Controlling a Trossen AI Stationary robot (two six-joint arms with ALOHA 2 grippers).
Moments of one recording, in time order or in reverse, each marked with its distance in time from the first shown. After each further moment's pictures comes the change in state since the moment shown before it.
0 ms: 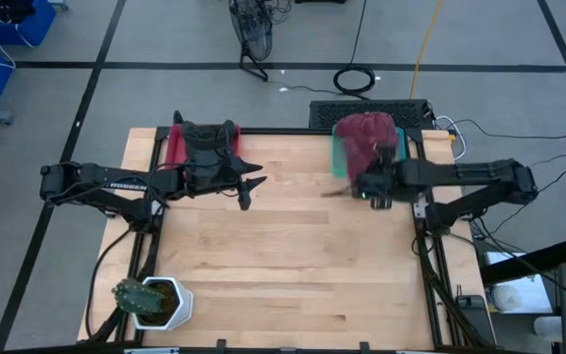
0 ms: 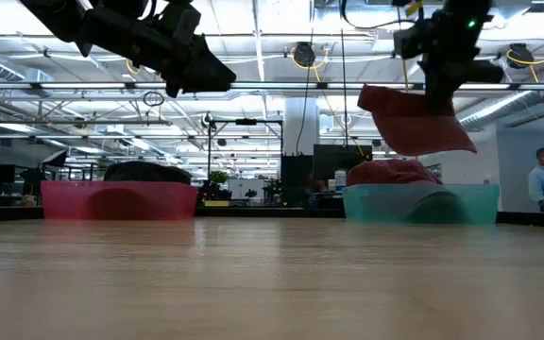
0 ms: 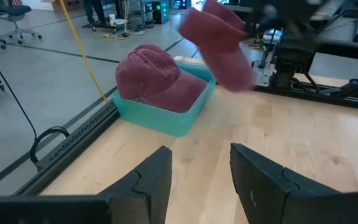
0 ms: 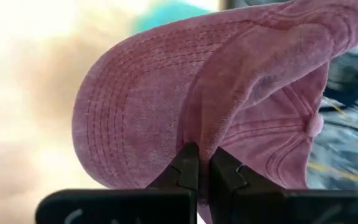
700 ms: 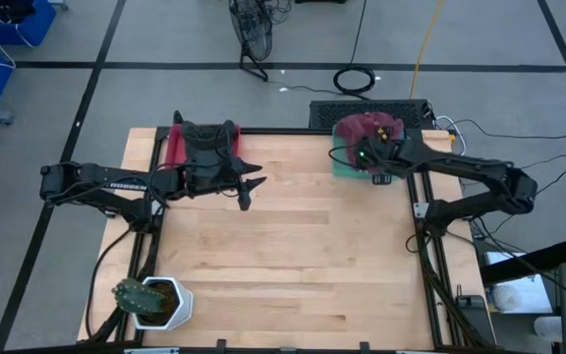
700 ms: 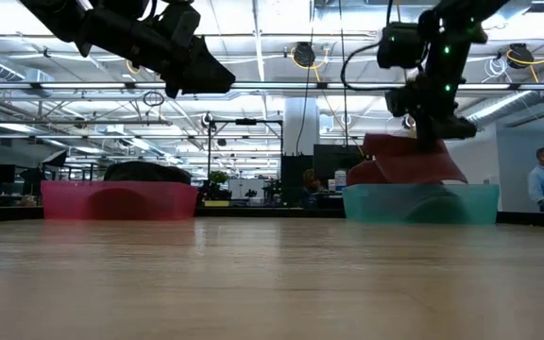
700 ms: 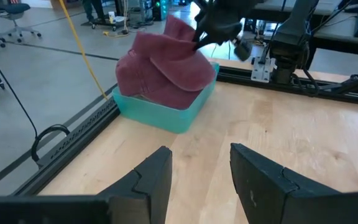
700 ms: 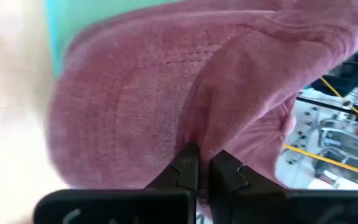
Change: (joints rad) left arm 0.000 0.000 0.000 -0.014 0.000 0.005; right arm -0.464 -0.001 -0.206 0.455 -0.048 -0.497
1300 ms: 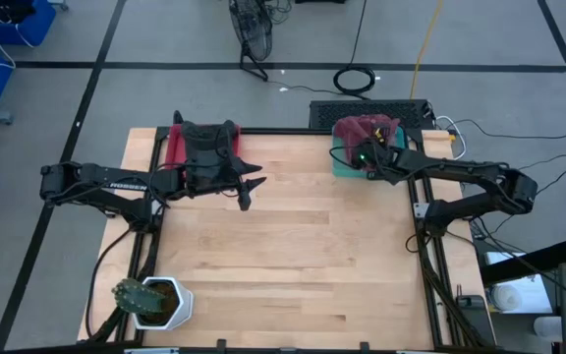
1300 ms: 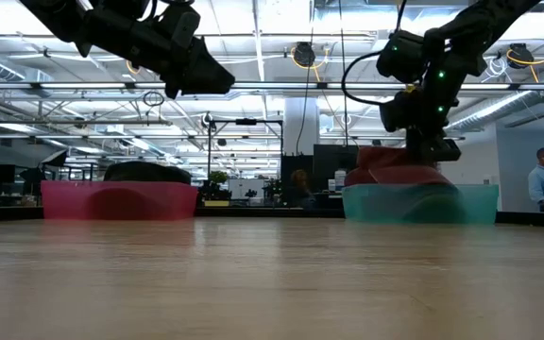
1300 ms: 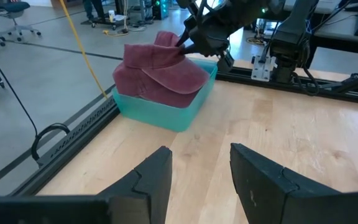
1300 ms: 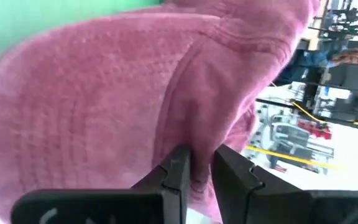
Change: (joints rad) left arm 0.000 0.000 0.000 -0.004 0.000 -0.002; right arm -0.019 0.001 -0.186 0.432 0.164 -0.175
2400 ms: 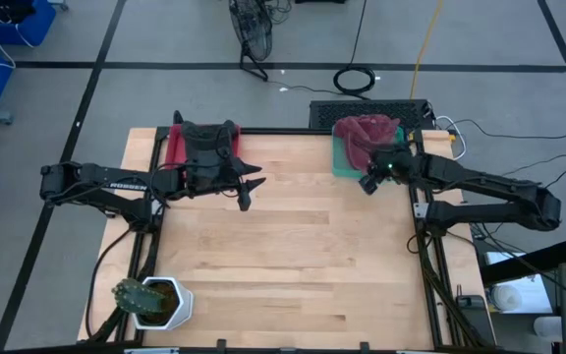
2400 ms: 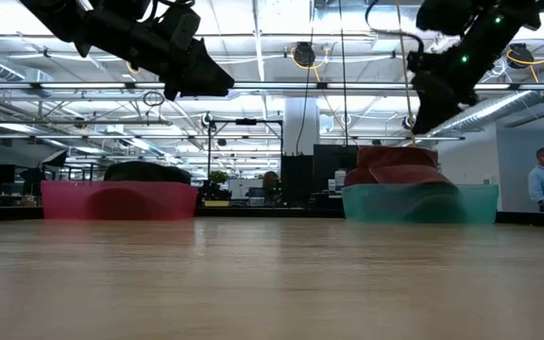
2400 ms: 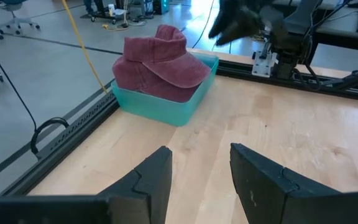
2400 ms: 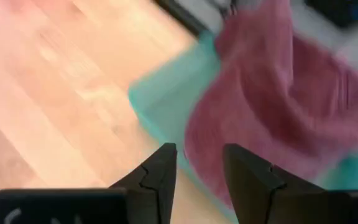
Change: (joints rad) left arm 0.000 0.000 0.000 -0.021 0.000 -0.016; right arm 0.104 -0.343 0.000 -0.216 -0.413 0.970
